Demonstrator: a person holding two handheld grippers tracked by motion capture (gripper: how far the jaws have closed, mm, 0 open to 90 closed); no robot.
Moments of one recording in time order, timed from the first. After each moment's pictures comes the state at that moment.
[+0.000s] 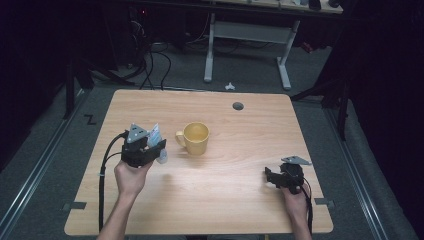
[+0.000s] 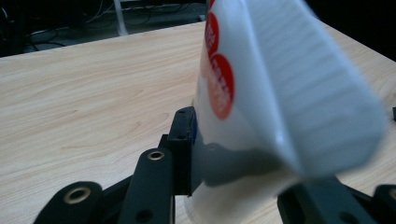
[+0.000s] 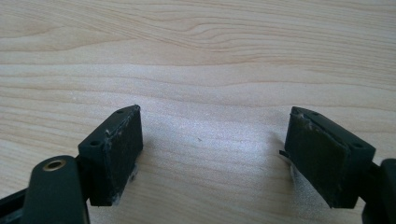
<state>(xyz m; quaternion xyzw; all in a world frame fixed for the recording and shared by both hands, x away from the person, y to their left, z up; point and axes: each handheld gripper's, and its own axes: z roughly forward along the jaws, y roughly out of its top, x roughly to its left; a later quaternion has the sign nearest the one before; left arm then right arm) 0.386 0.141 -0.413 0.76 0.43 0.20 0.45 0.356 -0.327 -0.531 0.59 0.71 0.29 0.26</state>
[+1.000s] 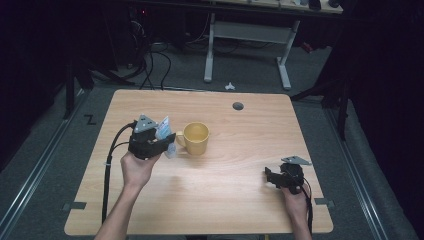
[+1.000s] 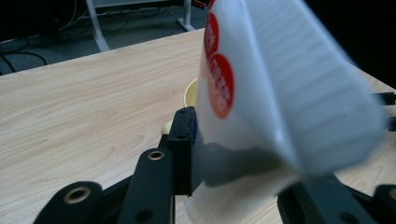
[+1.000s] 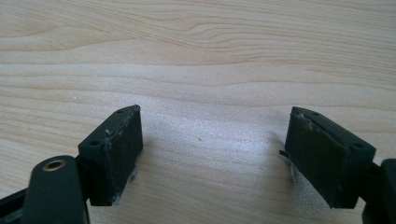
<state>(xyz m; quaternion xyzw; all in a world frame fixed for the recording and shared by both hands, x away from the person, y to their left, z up) 0.396 0.121 -0.388 0.77 0.40 0.18 0.46 0.356 -0.327 -0.531 0.59 0.71 0.29 0.25</state>
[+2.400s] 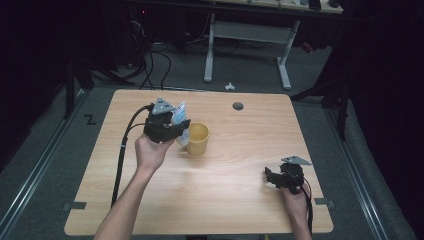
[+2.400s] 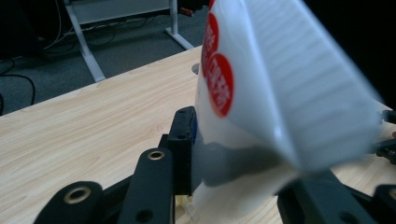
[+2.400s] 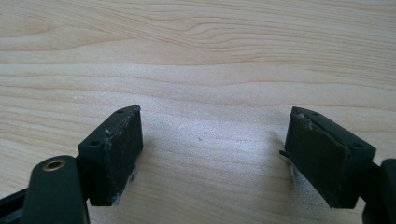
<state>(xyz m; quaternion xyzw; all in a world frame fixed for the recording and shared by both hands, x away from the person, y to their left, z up) 0.426 0.083 -0.358 0.78 0.37 0.18 0.46 0.356 -0.328 -0.531 0.59 0.71 0.29 0.26</state>
